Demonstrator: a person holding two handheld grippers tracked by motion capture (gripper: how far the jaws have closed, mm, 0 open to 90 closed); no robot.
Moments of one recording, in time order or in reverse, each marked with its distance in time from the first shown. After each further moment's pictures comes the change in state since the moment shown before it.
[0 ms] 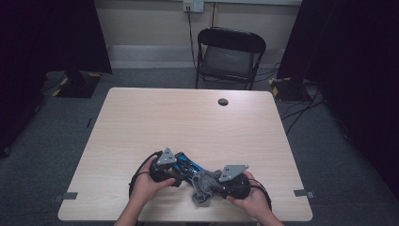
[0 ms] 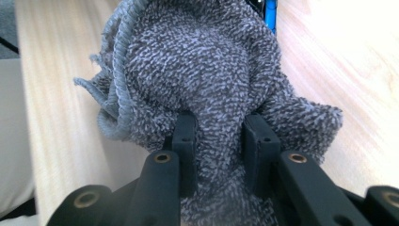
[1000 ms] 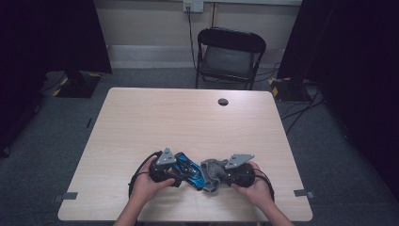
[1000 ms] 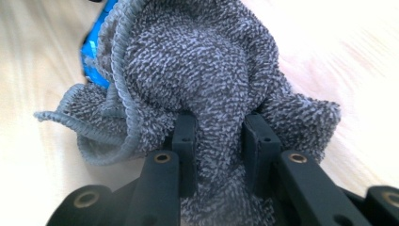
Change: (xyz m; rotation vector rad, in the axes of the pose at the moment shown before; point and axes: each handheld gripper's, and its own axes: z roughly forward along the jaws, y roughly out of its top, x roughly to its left) left arm 0.000 -0.001 0.000 -0.006 -0.007 0.001; right arm -0.037 -0.006 -0.002 0.011 -0.092 0.066
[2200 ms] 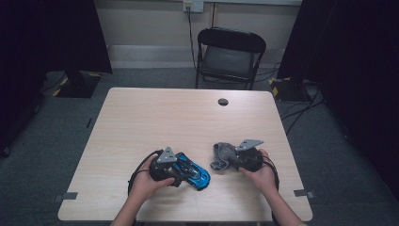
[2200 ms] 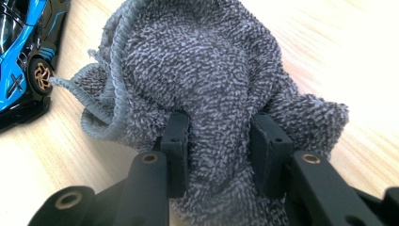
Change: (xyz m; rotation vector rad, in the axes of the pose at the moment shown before) left arm 0.001 0.007 -0.002 0.034 -0.027 0.009; right arm -0.055 -0.004 0.000 0.027 -0.166 0.138
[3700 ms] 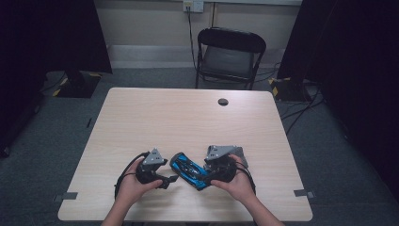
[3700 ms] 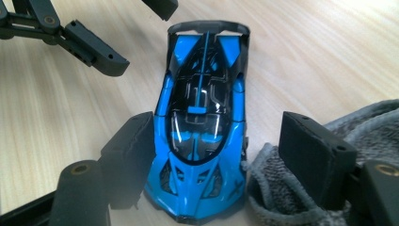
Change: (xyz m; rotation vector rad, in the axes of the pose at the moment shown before) left arm 0.009 -0.024 -0.029 0.015 0.033 -0.048; right arm 0.085 0.048 0.009 -0.075 0.272 -0.055
